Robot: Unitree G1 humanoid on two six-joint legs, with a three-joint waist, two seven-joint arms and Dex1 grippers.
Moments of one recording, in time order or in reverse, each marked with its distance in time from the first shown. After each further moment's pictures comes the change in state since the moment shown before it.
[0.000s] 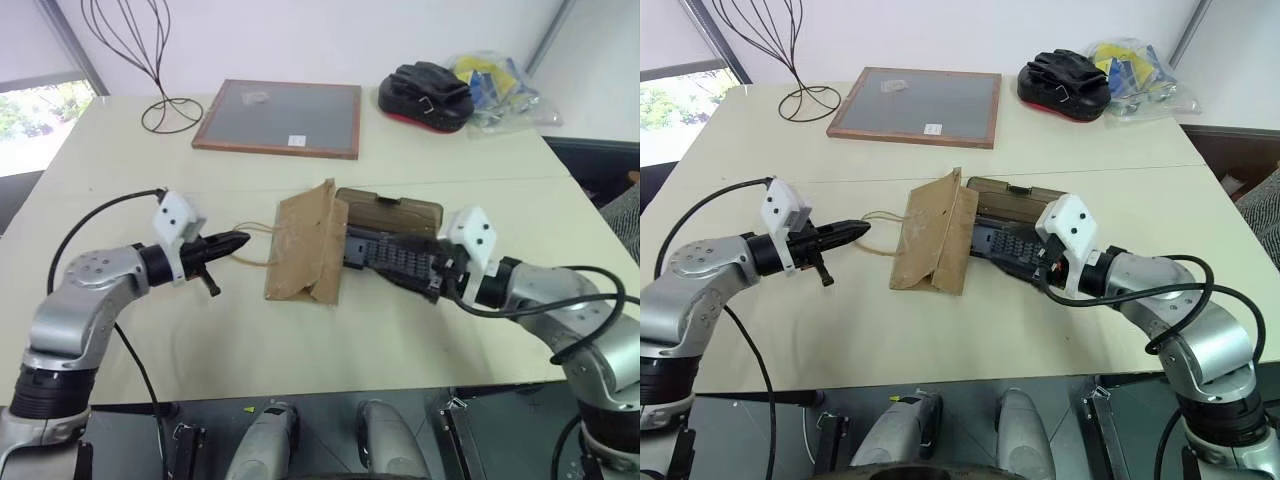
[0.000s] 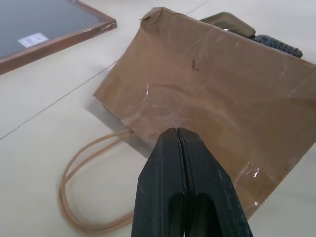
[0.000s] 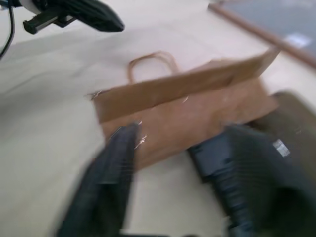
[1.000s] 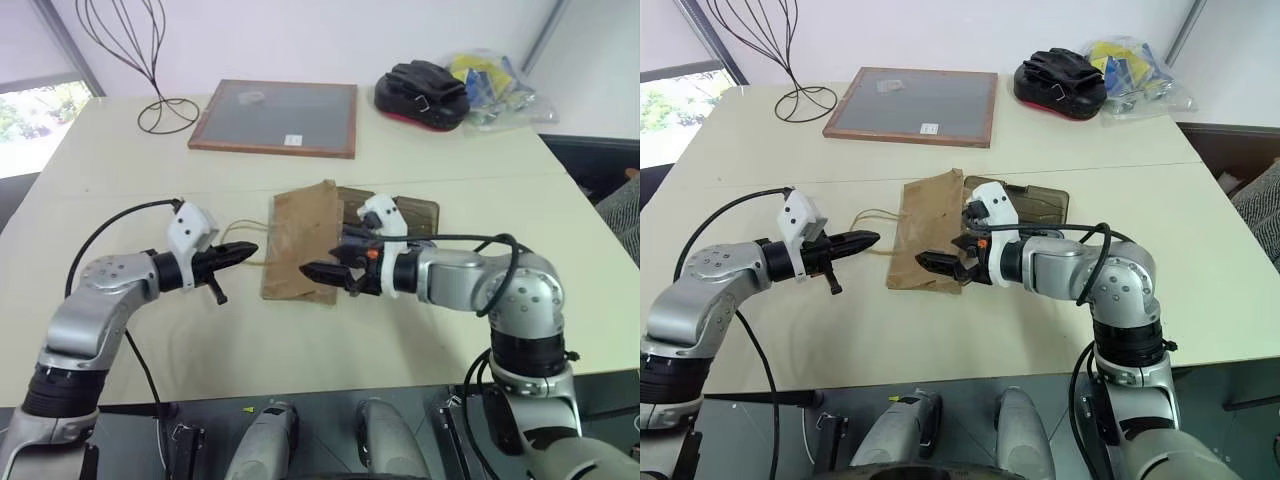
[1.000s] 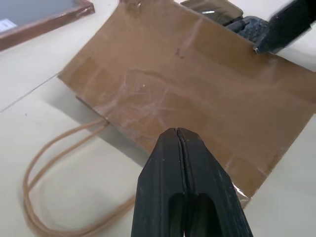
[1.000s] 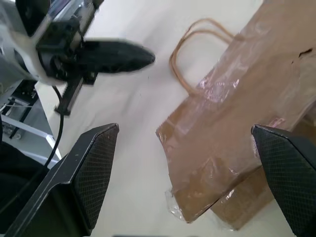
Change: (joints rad) left arm 0.021 -0.011 -0.036 0.016 0.046 -0.042 -0.017; right arm -0.408 0.357 0.028 0.312 0.556 0.512 -0.647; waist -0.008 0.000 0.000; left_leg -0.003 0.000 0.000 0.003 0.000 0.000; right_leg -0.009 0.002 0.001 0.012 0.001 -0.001
